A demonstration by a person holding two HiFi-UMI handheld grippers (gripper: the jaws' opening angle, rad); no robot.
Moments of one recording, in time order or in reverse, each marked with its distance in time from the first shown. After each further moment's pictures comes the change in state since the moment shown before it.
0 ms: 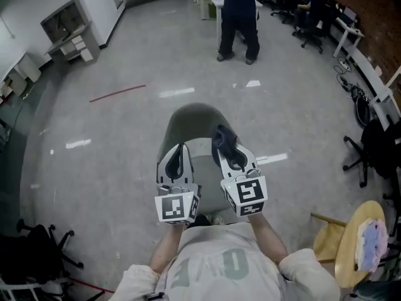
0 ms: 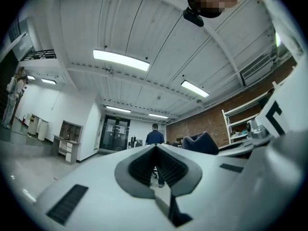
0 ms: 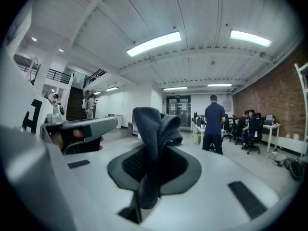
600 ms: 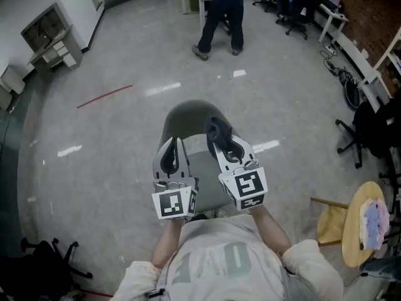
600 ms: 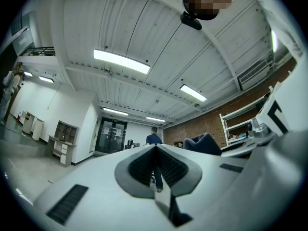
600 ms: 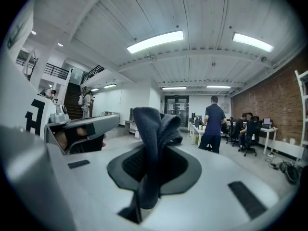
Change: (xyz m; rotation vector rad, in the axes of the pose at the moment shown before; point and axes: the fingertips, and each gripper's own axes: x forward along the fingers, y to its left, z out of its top) left arm 0.020 0.035 0.011 -0.016 -0.050 -0.042; right arm 0.029 0.015 0.015 -0.036 0.008 -0.037
